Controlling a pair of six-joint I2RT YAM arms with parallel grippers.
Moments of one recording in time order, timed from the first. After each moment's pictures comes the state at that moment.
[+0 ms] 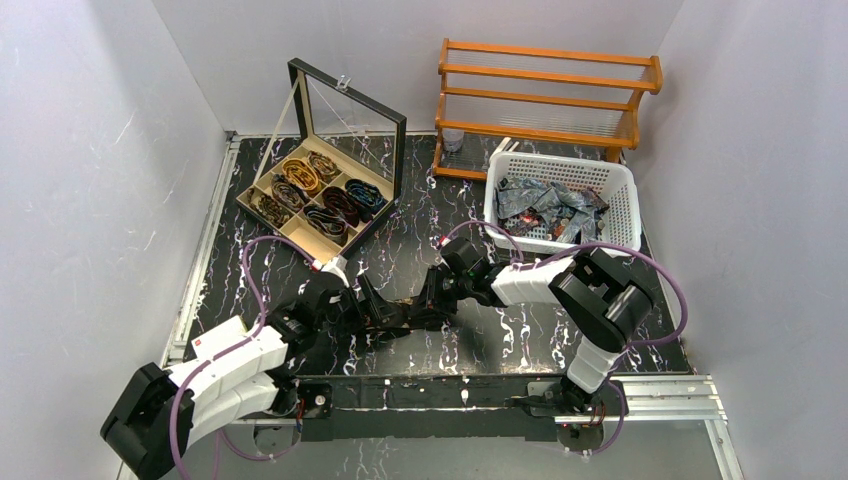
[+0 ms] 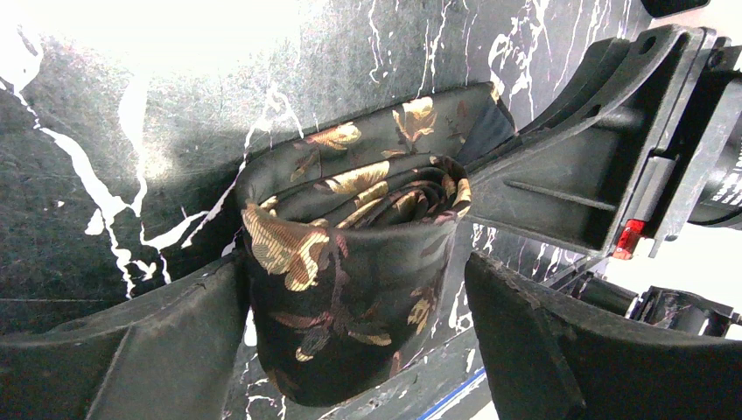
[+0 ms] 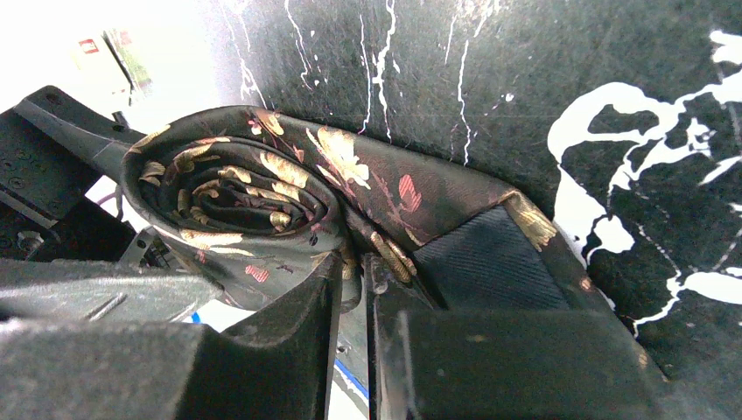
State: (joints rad) left arm -0.65 0.92 0.27 -0.08 0.10 -0.98; right arm 0.85 1.71 0.73 0.14 -0.44 1.04
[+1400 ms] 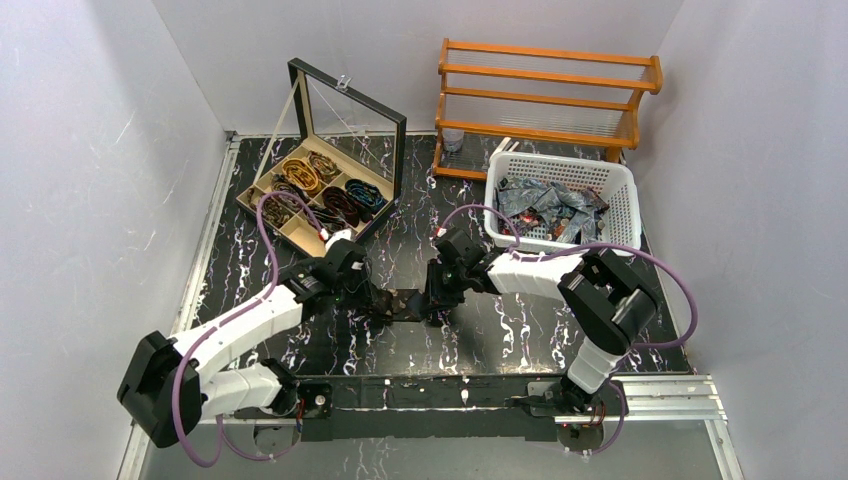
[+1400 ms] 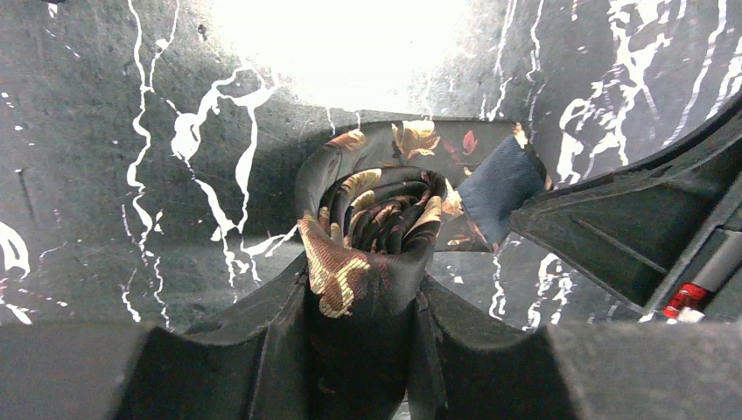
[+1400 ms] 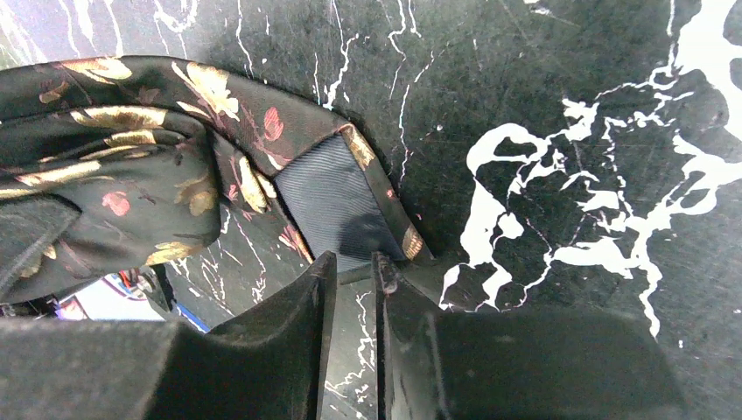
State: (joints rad) left arm -0.72 1.14 0.69 -0.56 -0.18 -0.82; right arm 0.85 1.69 0.87 -0.17 -0.28 0.79
